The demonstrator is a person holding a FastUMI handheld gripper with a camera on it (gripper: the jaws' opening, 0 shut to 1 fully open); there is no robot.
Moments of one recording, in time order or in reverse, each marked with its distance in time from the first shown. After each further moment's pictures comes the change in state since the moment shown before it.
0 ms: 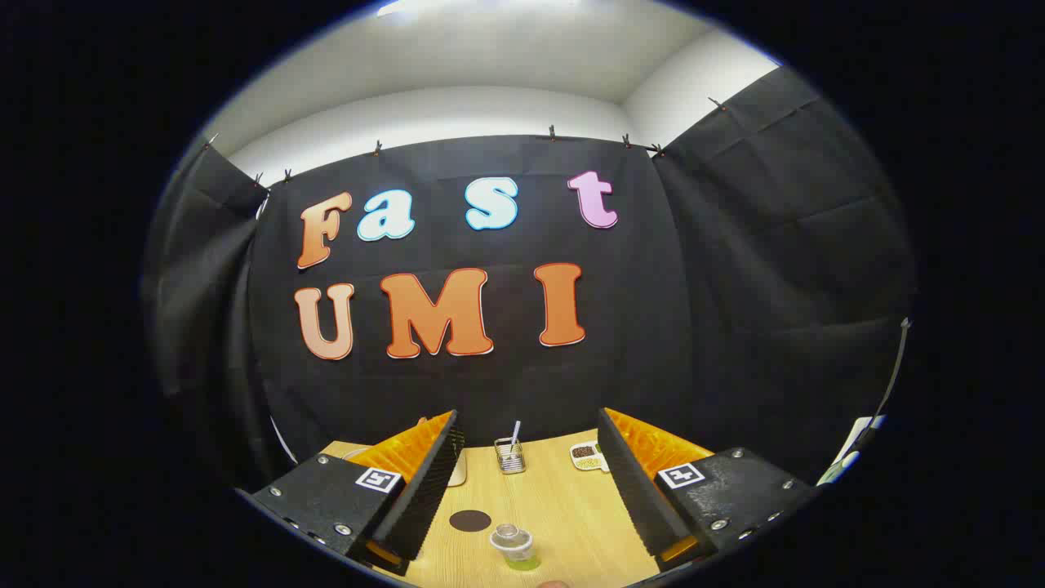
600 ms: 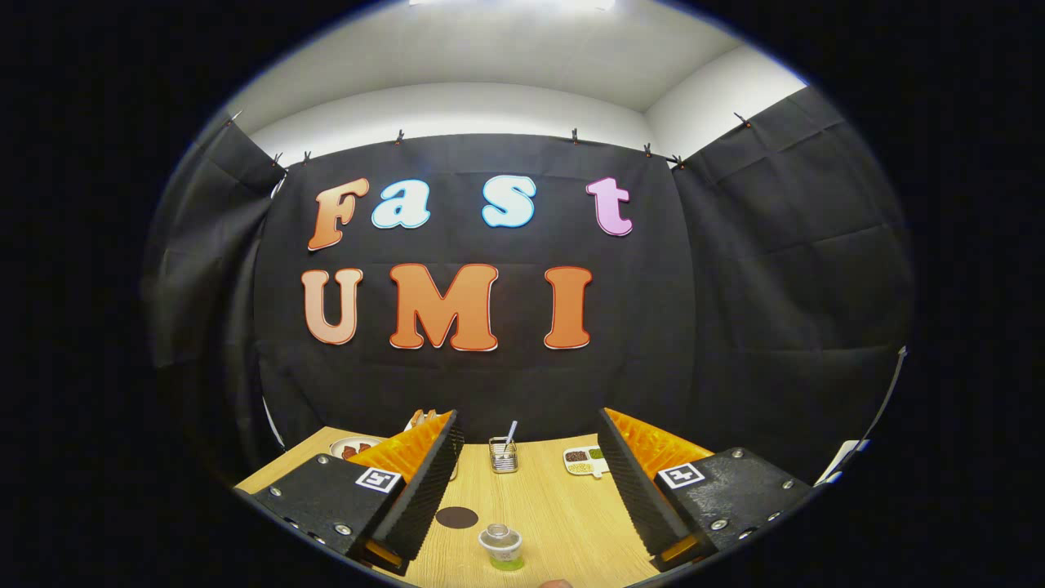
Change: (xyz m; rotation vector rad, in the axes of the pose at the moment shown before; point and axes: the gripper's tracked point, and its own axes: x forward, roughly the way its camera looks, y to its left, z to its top) arm 0.003 0.015 0.001 -0.079 -0.005 0.025
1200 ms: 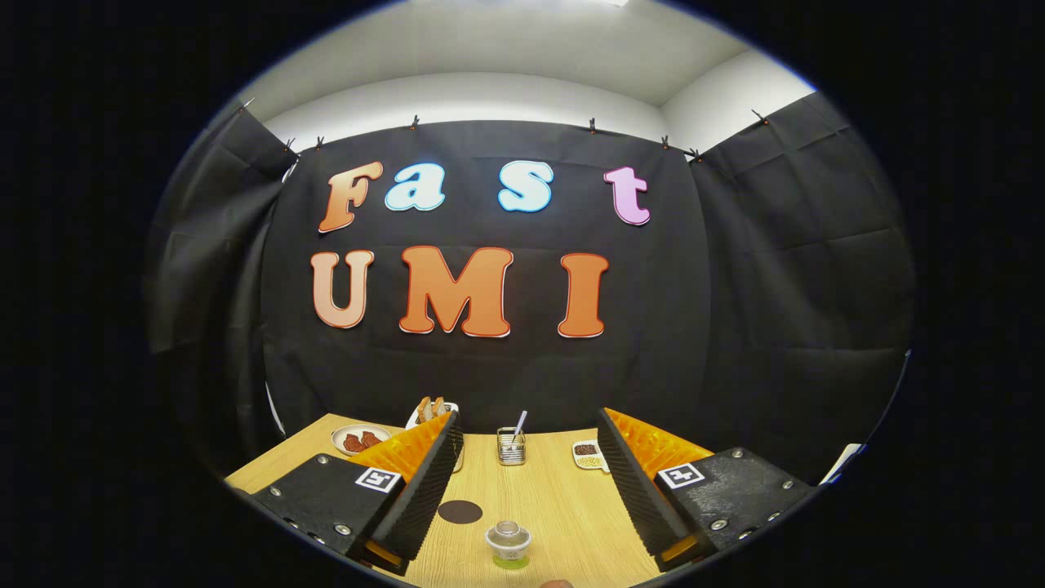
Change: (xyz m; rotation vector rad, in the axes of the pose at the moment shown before) arm 0.019 0.021 -0.032 -0.029 0.048 0.044
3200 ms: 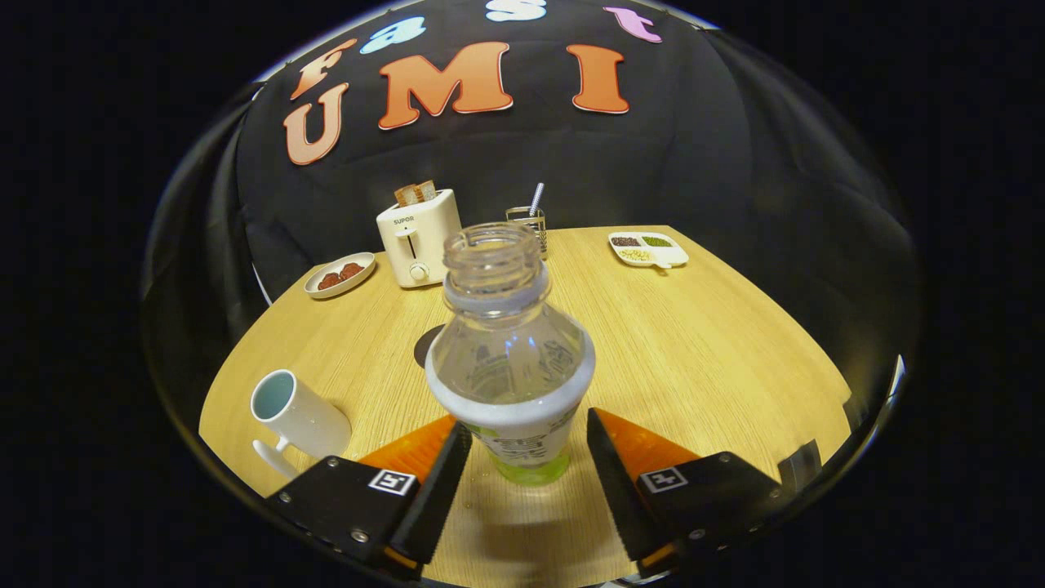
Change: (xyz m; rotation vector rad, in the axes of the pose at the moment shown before) arm 0.040 0.027 -0.342 0.075 0.628 0.054
